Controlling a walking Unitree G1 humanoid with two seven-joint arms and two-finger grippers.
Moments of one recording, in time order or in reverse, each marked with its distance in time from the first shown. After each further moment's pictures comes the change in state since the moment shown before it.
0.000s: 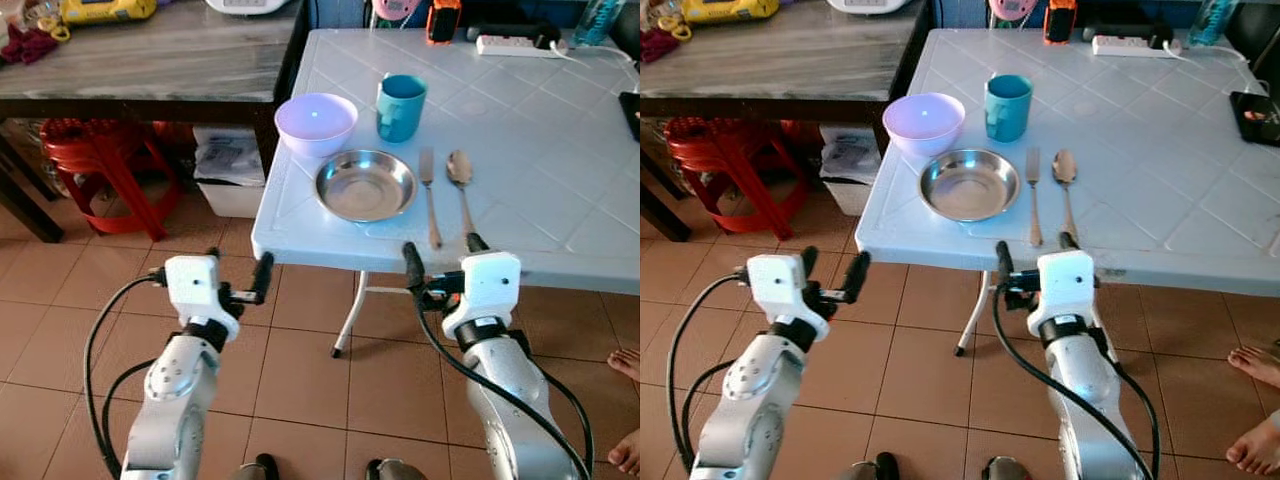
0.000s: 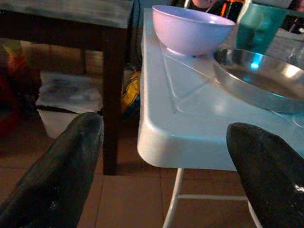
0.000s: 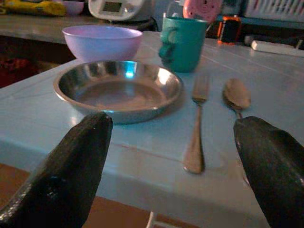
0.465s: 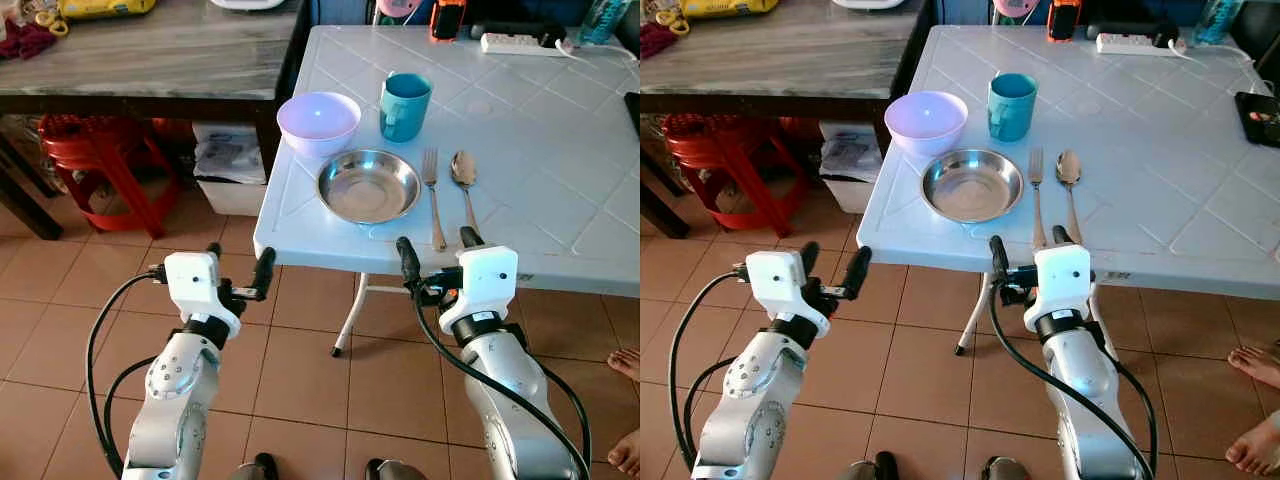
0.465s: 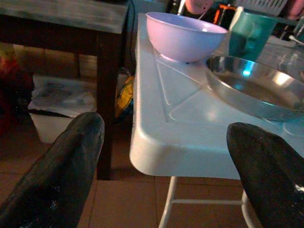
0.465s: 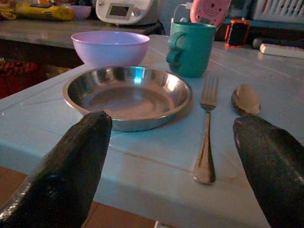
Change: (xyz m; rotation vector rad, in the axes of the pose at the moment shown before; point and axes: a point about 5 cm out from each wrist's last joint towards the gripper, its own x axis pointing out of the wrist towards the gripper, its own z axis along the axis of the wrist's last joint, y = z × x) left arm 0.002 -0.005 0.003 -0.013 -0.020 -0.032; right arm 0.002 0.003 0.003 0.009 -0.012 0.033
